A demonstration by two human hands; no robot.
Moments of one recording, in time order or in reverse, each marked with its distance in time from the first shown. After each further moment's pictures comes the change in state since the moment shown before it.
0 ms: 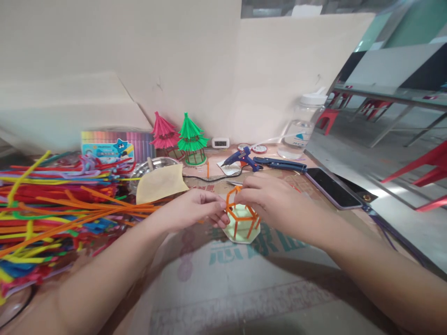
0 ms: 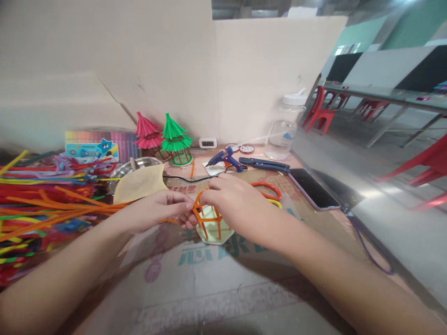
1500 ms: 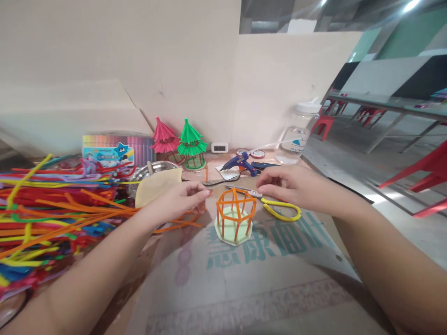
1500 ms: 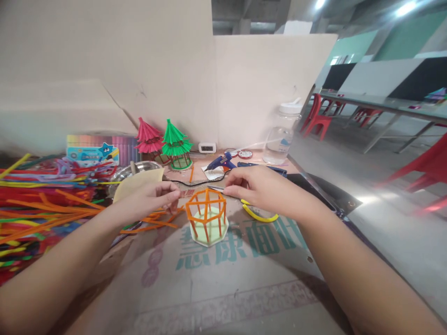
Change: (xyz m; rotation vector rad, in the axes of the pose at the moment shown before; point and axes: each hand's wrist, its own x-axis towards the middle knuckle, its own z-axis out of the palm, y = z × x) left_hand 0.000 -0.005 -0.029 0.314 0.345 0.106; right_hand -0.007 0.038 -0.037 0.304 -0.106 0.326
